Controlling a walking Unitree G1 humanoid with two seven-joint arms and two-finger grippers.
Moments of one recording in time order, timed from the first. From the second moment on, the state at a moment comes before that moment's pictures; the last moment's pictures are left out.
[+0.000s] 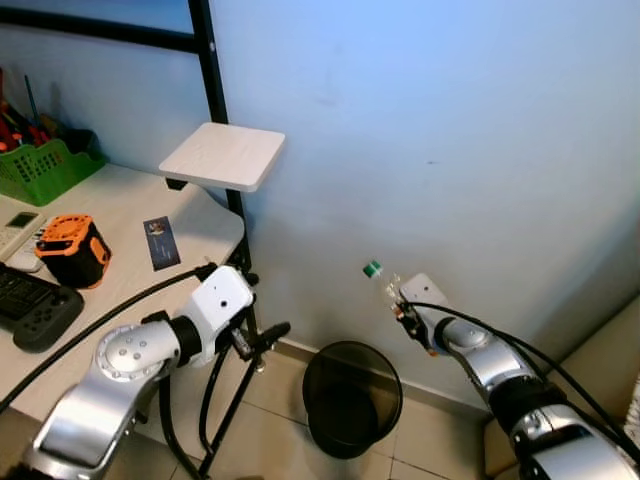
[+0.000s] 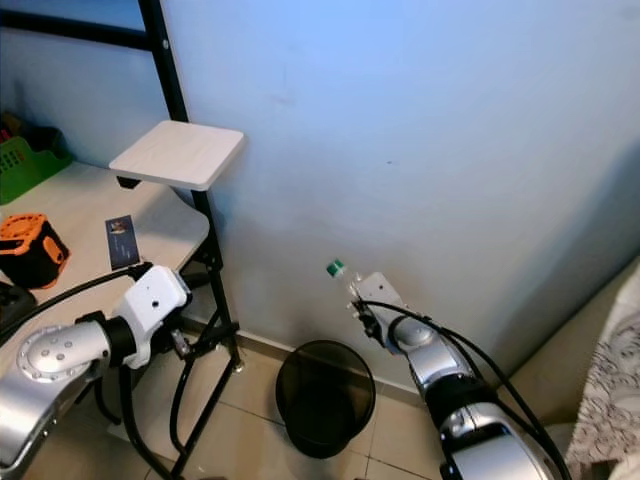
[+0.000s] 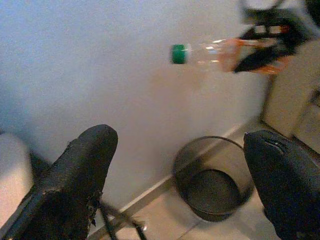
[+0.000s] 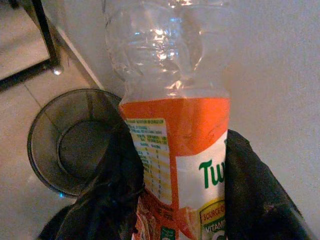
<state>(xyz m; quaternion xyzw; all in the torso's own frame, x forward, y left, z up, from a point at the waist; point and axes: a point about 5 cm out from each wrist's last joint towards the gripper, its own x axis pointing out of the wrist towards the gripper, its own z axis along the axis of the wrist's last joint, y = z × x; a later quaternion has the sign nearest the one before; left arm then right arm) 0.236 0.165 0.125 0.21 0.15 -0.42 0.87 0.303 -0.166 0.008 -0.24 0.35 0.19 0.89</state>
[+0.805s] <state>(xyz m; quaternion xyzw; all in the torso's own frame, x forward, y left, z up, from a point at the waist) 0.237 0.163 0.132 0.22 0.16 -0.49 0.83 0.312 -0.148 0.005 -0.29 0.34 0.18 0.87</state>
